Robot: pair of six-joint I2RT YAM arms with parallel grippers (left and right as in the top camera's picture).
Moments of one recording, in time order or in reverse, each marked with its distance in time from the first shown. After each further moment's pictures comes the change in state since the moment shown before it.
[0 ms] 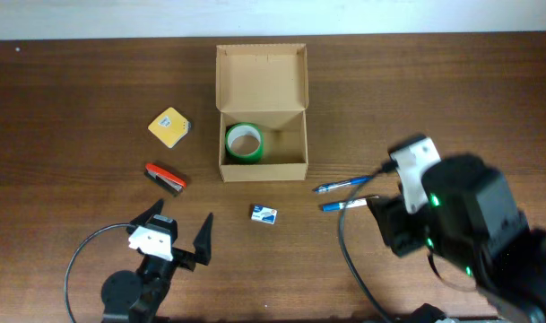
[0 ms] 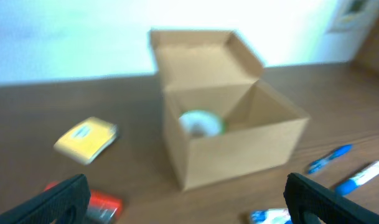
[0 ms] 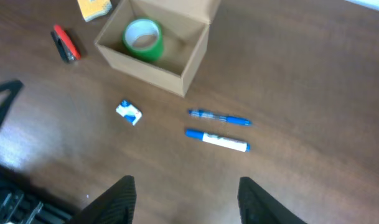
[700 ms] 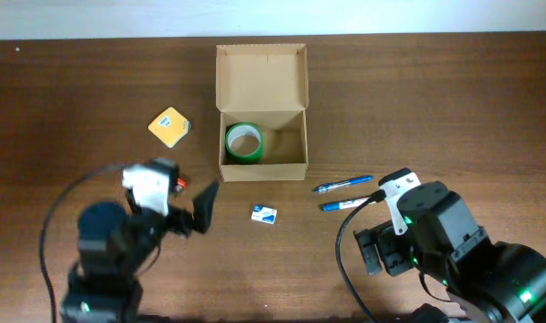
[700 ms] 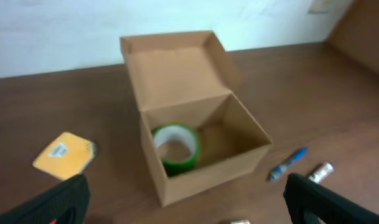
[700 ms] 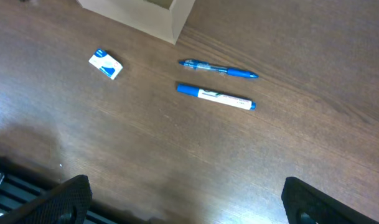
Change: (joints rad) left arm 0.000 0.696 0.604 -0.192 0.063 0.035; right arm 0.000 -0.089 -0.283 0.039 0.000 0.013
